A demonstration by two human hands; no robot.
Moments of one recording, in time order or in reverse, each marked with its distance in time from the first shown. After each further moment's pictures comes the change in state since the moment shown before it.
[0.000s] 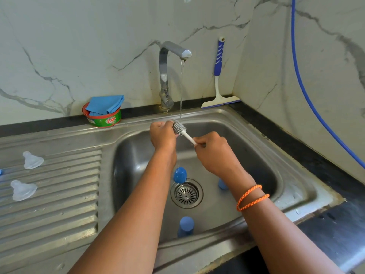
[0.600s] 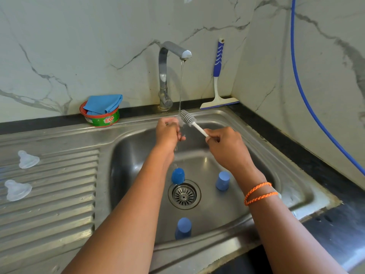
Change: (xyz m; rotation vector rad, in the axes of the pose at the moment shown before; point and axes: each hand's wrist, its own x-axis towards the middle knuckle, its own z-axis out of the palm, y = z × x) left_hand 0.010 0.000 0.006 0.113 -0.263 -0.007; right_hand 0.019 0.031 -0.020 0.012 0.140 -0.049
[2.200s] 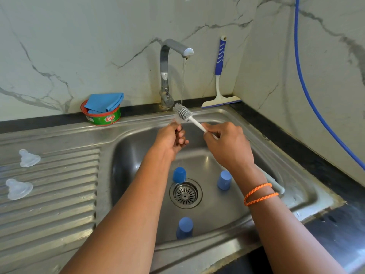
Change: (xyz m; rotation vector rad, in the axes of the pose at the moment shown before) left_hand -0.020 0.013 -0.010 -0.185 -0.149 -0.306; right_hand -0.012 -0.023 -0.007 -0.126 0.088 -0.087
